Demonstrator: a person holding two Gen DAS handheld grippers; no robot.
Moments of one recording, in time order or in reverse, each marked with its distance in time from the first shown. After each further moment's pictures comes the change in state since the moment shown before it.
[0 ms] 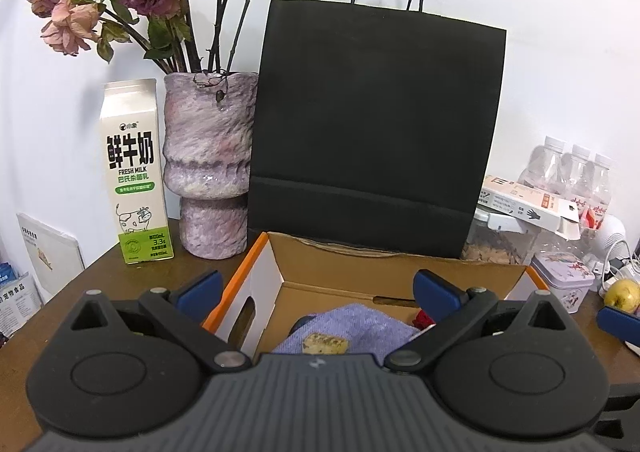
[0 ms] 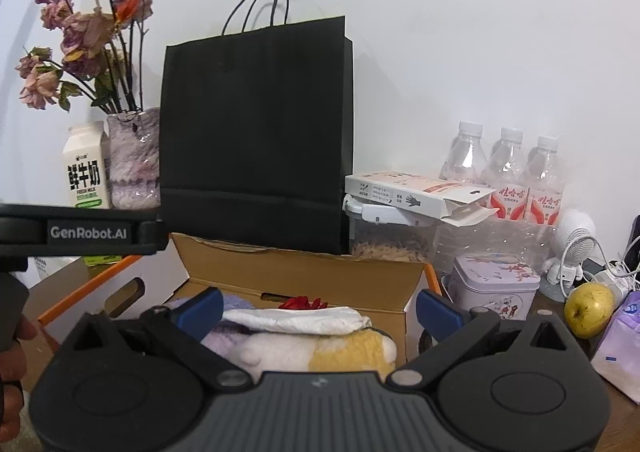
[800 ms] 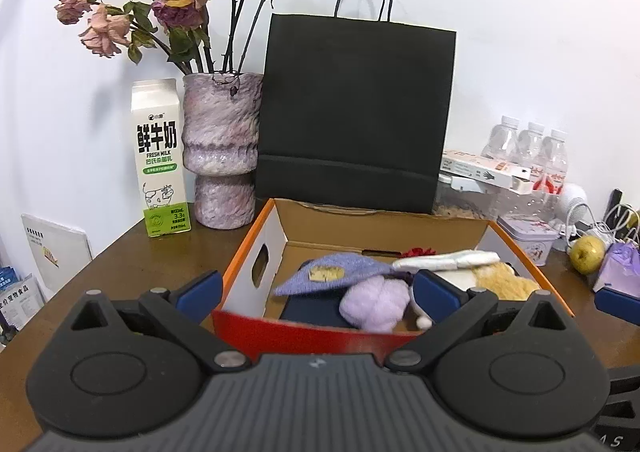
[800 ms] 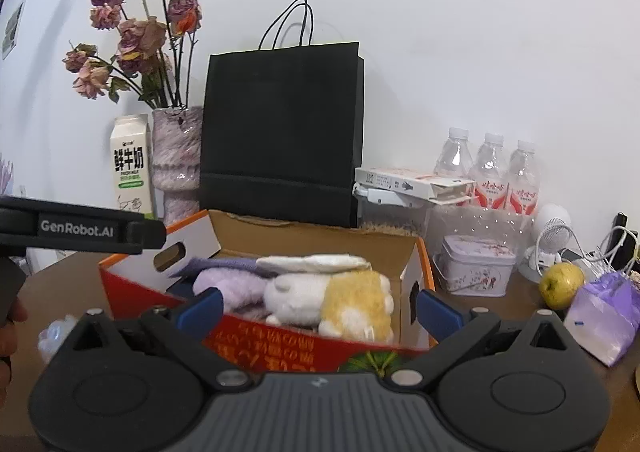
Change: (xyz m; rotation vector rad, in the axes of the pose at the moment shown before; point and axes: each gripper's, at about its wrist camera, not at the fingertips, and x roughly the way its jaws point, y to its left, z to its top) left arm -0.086 0.013 -0.042 0.047 -0.005 -0.048; right arm -0.087 0.008 -0.039 -0.036 -0.021 0.026
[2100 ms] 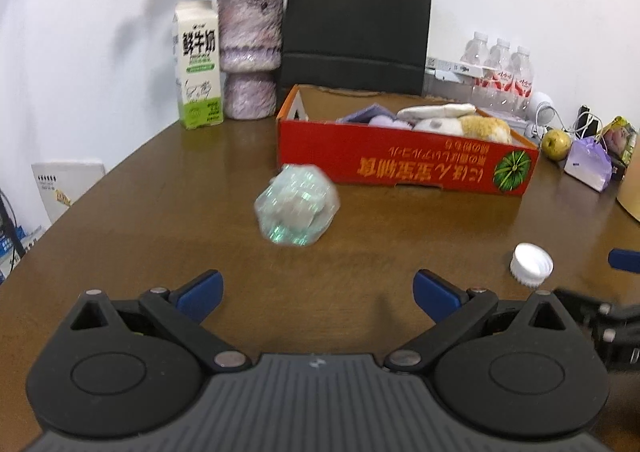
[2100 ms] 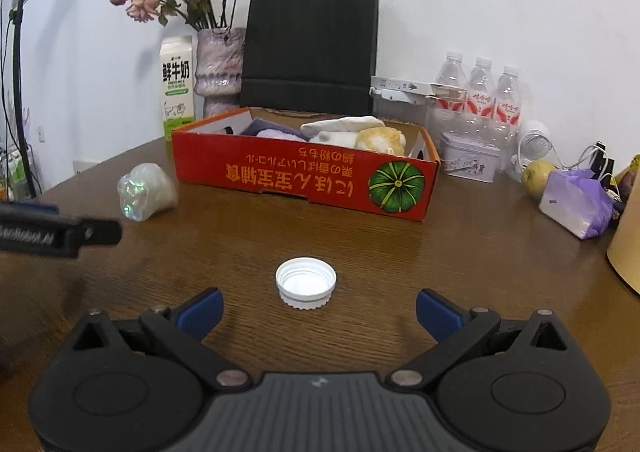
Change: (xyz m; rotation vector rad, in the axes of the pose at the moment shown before) left arm -0.102 0.062 -0.110 0.040 0.168 -0.042; right arm -0.110 0.030 -0.092 -0.013 0.192 0.007
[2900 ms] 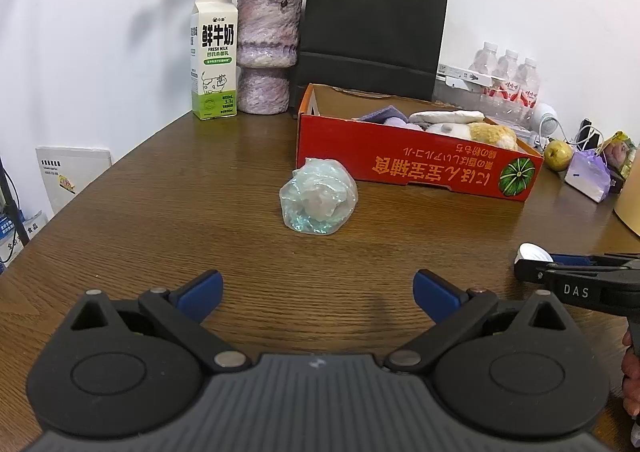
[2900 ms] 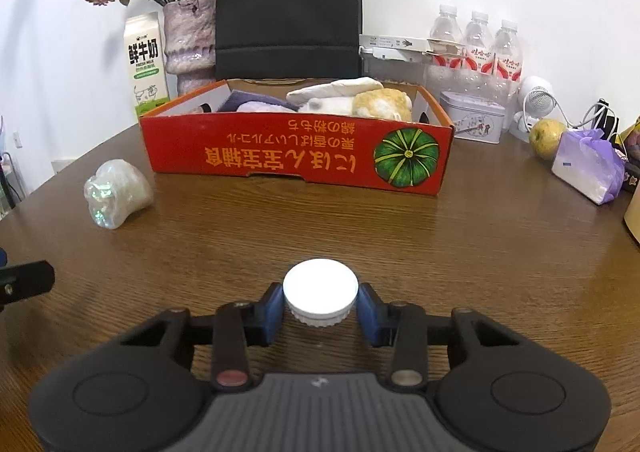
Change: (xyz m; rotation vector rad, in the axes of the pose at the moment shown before) left arm -0.010 0.016 -0.006 -0.046 -0.010 -0.010; right arm 0.048 0.010 0.018 0.087 0.116 -0.028
